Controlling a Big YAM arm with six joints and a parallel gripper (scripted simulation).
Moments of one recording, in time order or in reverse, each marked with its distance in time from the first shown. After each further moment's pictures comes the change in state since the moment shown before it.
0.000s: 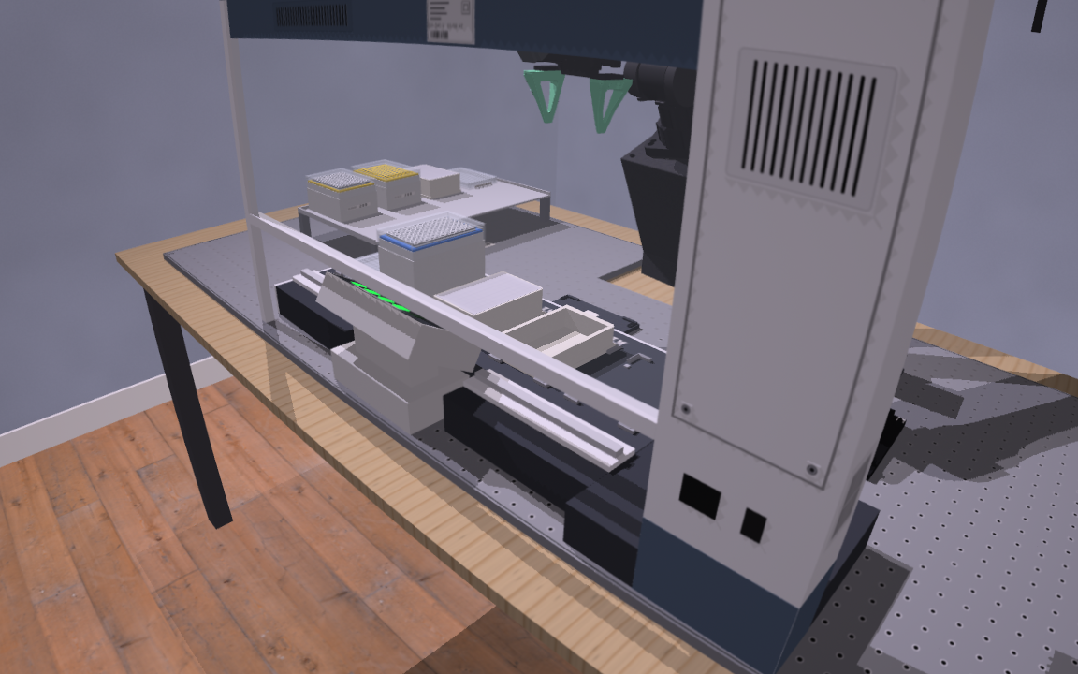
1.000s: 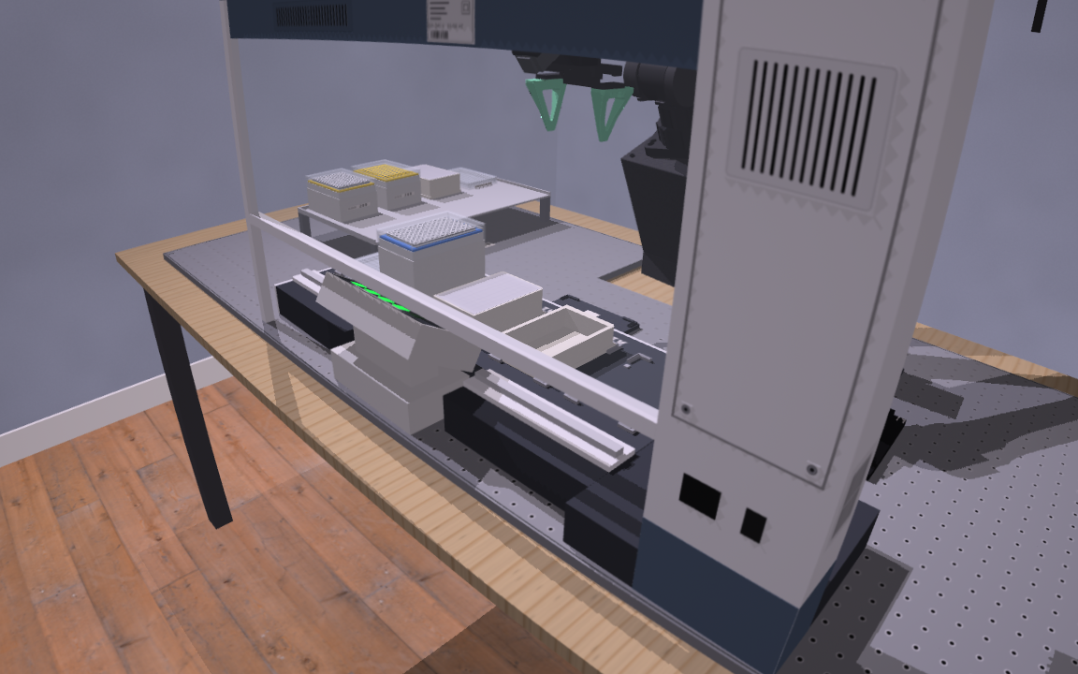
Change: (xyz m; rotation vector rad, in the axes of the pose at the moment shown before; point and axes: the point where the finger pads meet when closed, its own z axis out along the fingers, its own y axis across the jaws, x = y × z) arm 0.005 0.001 0.012 -0.003 0.025 0.003
